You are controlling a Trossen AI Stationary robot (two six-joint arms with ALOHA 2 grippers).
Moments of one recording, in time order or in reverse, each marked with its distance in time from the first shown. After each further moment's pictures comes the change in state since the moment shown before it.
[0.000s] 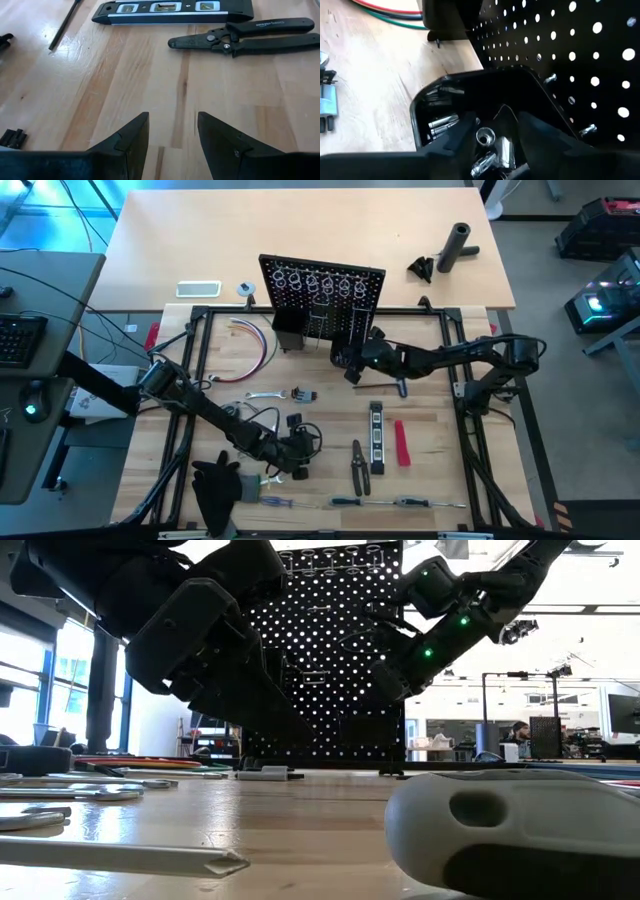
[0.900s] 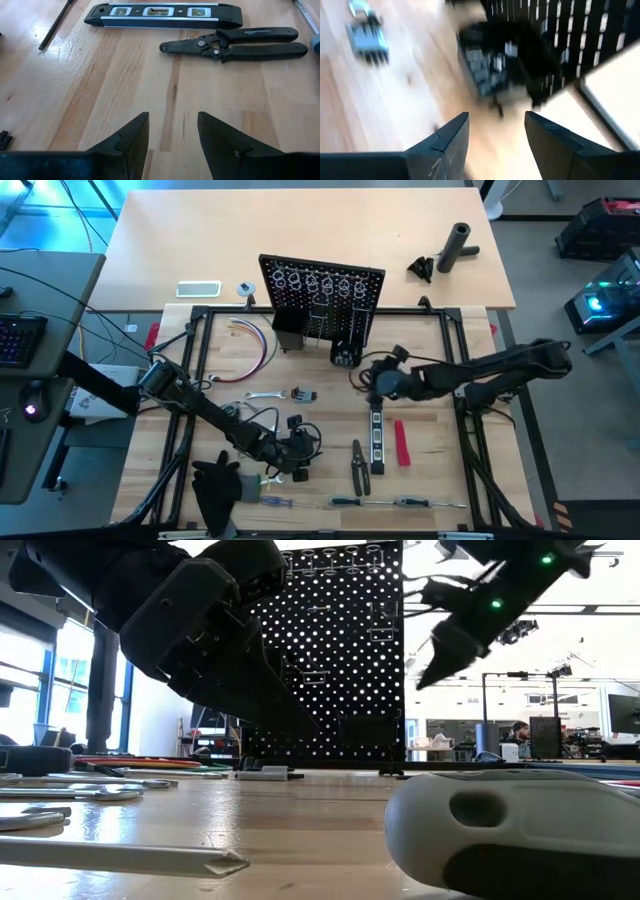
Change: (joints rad) left arm -0.004 -0.001 0.001 0.023 0.020 -0.019; right arm 0.300 -0.269 -0.001 -0.593 0.242 0.308
